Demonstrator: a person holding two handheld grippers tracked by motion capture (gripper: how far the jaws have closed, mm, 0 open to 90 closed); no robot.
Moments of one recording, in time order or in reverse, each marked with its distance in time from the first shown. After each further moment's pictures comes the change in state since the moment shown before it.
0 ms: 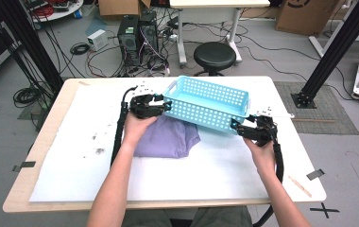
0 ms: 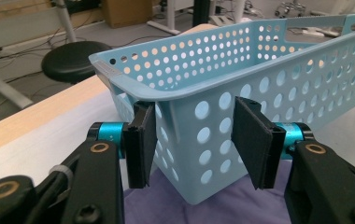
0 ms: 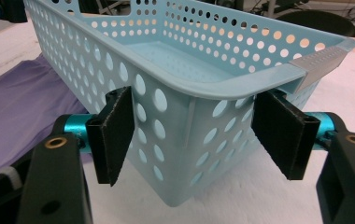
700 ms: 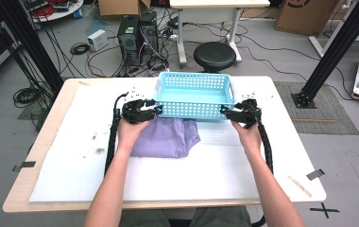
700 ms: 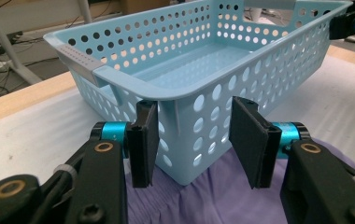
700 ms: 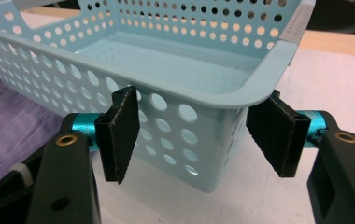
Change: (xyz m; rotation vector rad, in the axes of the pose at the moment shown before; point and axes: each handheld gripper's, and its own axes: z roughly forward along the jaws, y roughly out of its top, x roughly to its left) left arm 0.010 -0.028 -0.013 0.009 0.061 -0.047; right arm -0.014 0.027 0.071 0.055 -0.002 0.025
